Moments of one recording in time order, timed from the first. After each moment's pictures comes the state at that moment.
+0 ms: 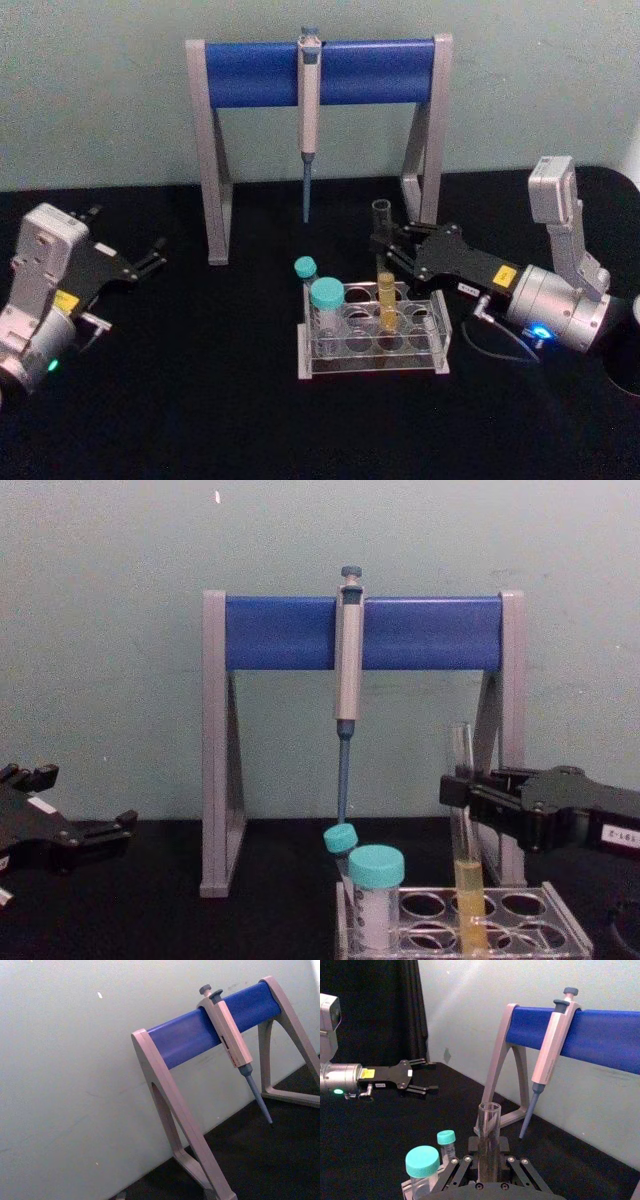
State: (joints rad) left arm -0.20 0.60 0.45 -1.41 -0.25 -0.12 0.03; right arm 0.37 0.47 -0.48 -1.28 0.55 -0.13 0.70
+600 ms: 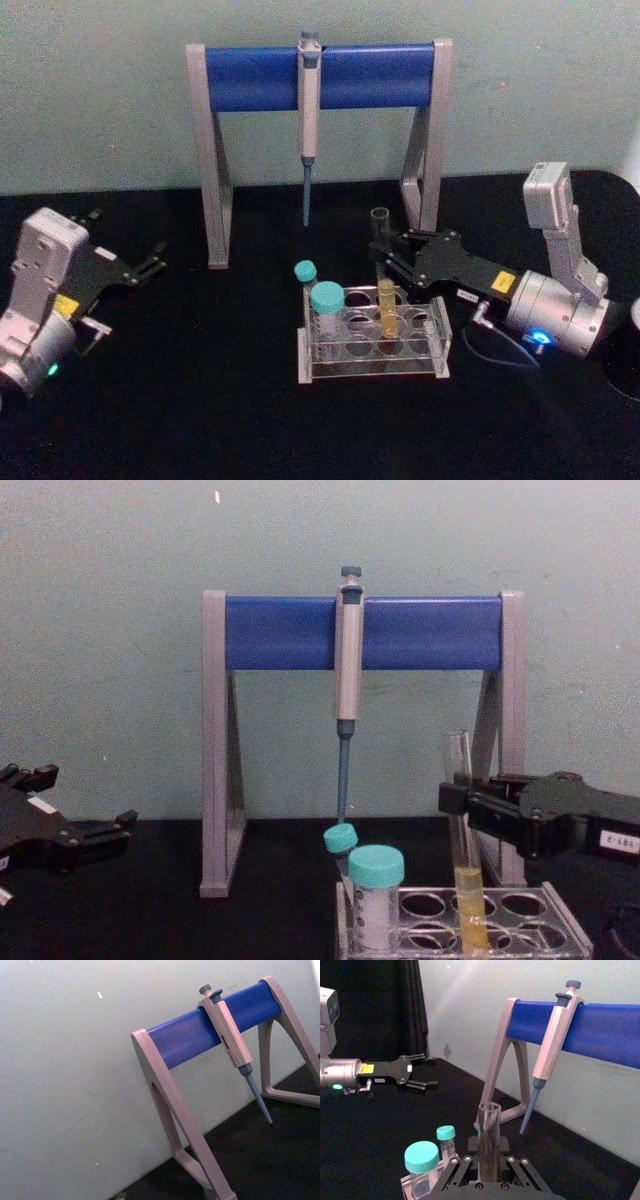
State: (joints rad) left arm -0.20 0.60 0.45 -1.41 -0.25 -0.12 0.03; right arm 0.37 0.47 -0.48 -1.28 0.54 -0.12 0.70
